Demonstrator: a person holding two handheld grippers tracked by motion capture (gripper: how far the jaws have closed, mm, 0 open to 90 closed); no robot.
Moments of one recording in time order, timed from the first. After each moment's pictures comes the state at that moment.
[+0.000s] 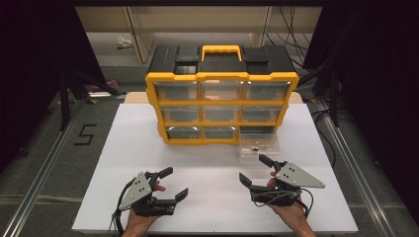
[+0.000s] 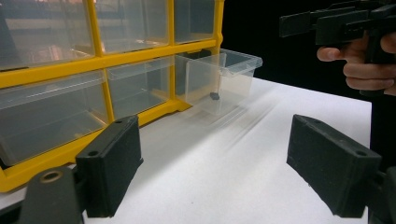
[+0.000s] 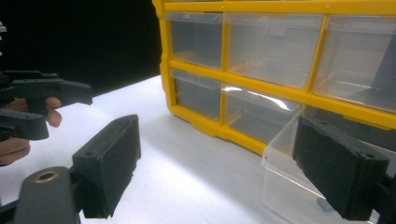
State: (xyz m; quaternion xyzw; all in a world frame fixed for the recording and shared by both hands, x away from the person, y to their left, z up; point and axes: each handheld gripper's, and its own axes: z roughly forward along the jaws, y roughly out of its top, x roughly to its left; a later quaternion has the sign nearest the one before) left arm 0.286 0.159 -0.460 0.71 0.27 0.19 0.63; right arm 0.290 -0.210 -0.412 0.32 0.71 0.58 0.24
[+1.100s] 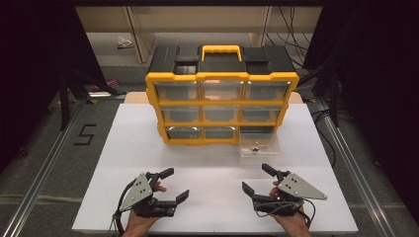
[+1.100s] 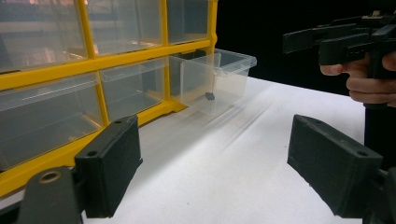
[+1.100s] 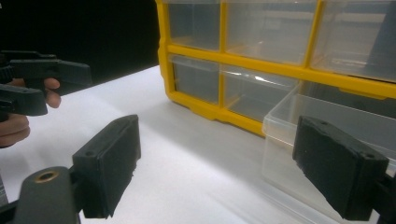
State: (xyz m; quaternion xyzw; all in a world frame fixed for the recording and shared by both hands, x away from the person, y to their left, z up) left arm 0.285 0.158 -0.461 0.71 0.26 0.18 0.63; right arm 0.273 -0.218 -0.429 0.34 0.71 0.57 0.25
